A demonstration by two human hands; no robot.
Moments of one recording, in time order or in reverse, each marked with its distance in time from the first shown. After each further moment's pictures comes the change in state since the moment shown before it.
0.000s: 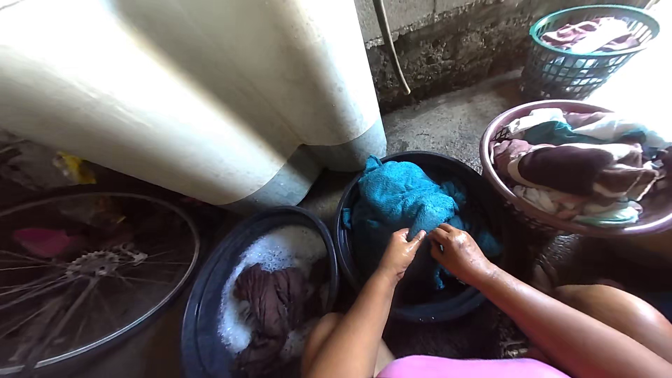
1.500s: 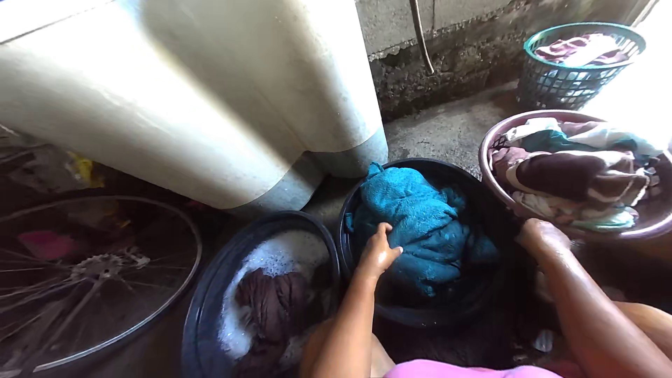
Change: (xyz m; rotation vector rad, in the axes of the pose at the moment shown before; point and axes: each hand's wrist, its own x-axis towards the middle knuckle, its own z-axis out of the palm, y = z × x) left_hand 0.005 0.011 -0.055 0.806 -0.026 -0.178; right_hand -0.004 0.090 -0.091 -0.398 -0.412 1.225
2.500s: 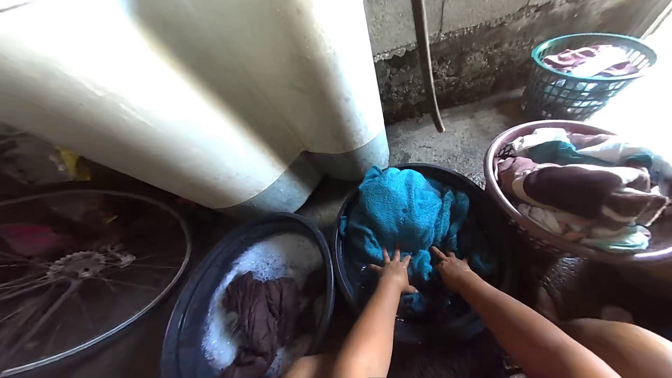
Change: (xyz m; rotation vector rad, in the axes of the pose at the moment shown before) left_hand 0.074 -0.029 0.109 0.493 -0.293 -0.100; right_hand 0.011 -0.098 0.150 -0.400 -0.398 -0.771
